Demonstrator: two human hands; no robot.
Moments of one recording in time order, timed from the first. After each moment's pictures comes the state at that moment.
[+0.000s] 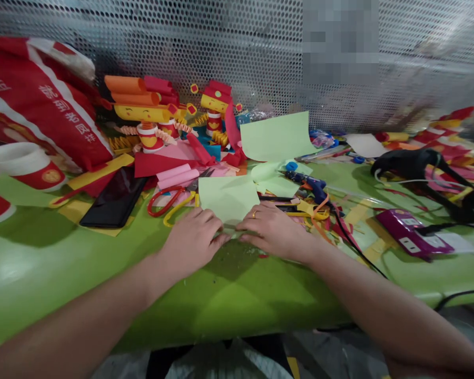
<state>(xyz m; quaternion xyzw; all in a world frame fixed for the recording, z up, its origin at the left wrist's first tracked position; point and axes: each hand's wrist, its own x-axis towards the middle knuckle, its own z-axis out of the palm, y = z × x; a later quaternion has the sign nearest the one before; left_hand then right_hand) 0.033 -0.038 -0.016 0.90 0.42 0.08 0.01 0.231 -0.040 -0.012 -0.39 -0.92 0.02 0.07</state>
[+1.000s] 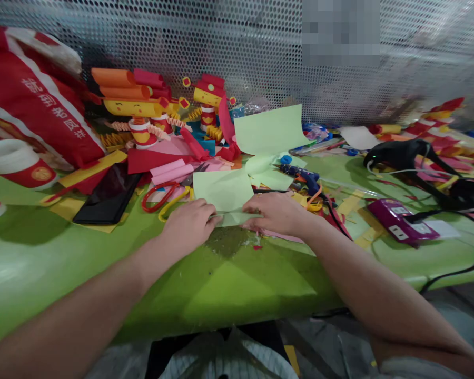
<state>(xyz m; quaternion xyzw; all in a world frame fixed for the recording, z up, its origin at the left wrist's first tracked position) 0.043 -0.024 -0.014 0.87 0.49 0.03 0.06 0.247 -0.029 -0.002 -0.51 -0.85 0.09 -0.02</state>
